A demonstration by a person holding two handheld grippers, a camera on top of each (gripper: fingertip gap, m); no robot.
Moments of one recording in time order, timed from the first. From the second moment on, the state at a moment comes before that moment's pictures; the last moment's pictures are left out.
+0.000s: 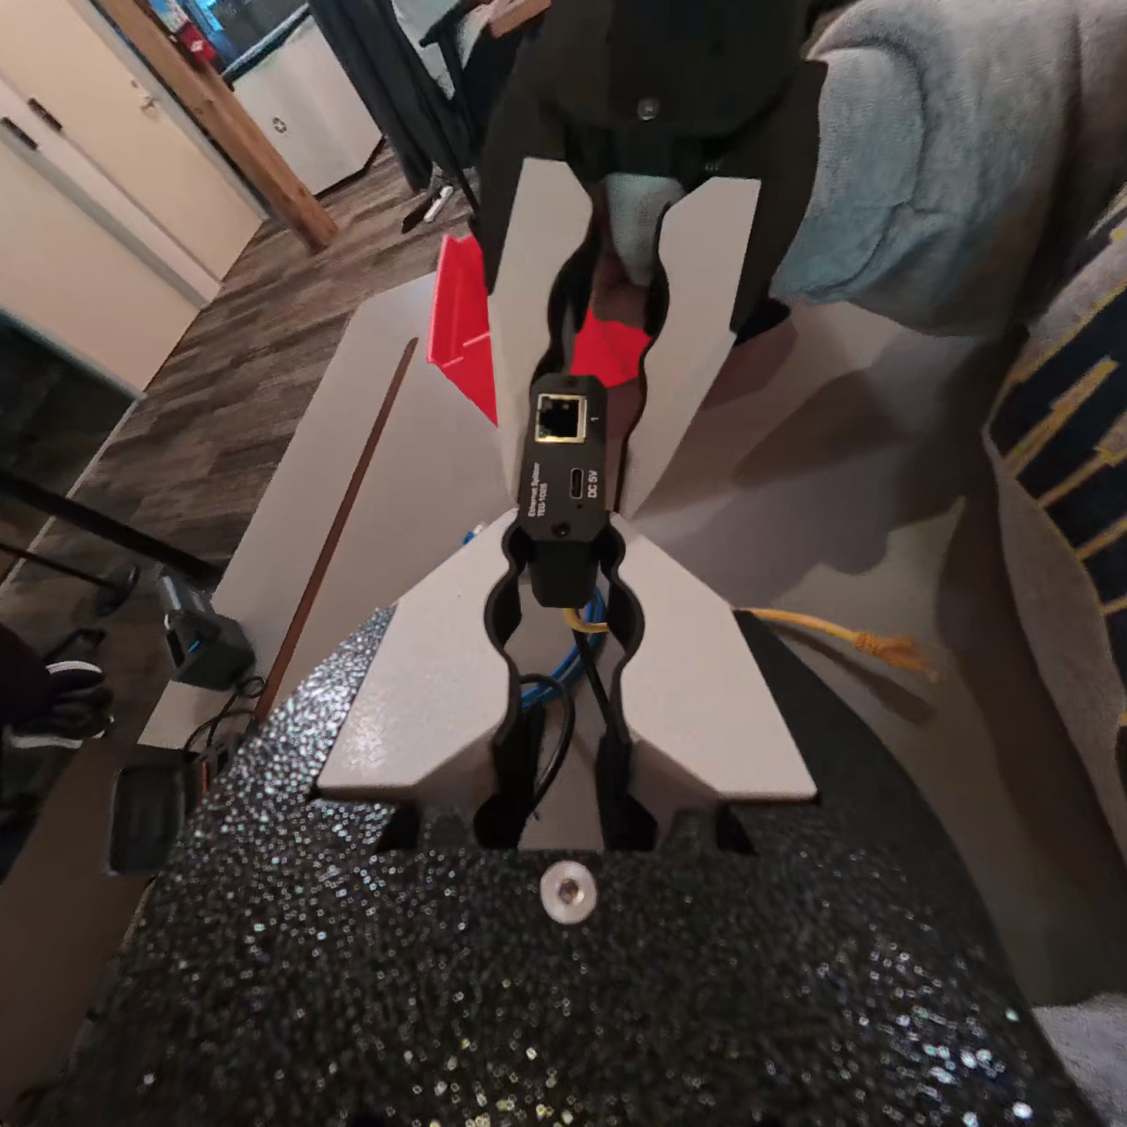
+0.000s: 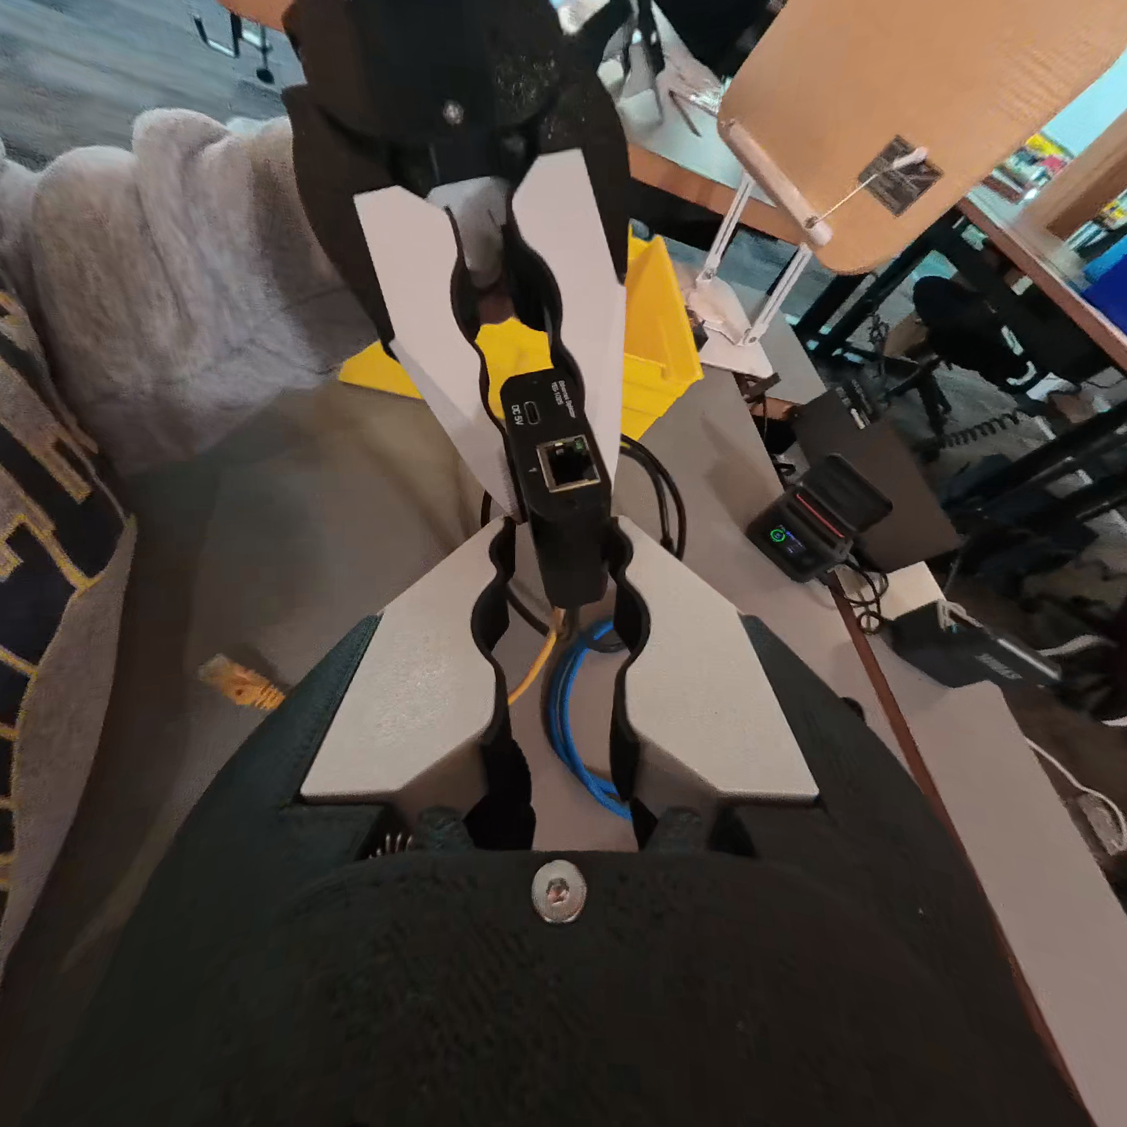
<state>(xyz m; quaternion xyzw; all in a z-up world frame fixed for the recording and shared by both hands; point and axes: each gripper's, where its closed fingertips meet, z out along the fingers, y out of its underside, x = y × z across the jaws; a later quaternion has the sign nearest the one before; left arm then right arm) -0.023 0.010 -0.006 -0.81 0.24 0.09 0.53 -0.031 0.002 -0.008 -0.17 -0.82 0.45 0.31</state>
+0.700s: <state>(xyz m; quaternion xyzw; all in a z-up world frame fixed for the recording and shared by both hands) -0.008 0.054 -0.053 -0.84 0.15 -0.06 0.52 -0.016 0.068 0.166 -0.21 -0.59 0.62 0.47</state>
